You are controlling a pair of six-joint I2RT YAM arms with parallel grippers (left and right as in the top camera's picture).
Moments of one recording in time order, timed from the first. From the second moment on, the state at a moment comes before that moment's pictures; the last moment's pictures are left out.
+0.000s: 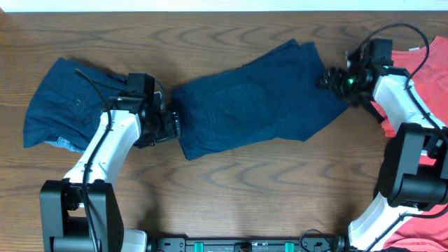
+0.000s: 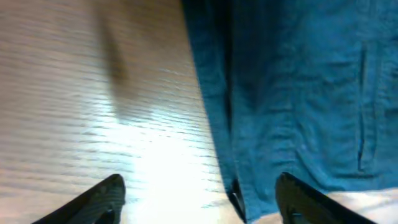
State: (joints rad) left arm -0.08 1.60 1.03 -0.84 0.19 -0.29; right arm -0.14 1.94 1.35 -0.70 -0.34 0.28
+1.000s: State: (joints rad) left arm -0.20 1.59 1.00 -1.00 0.25 -0.27; right arm -0.14 1.94 1.35 -0.87 -0.25 0.19
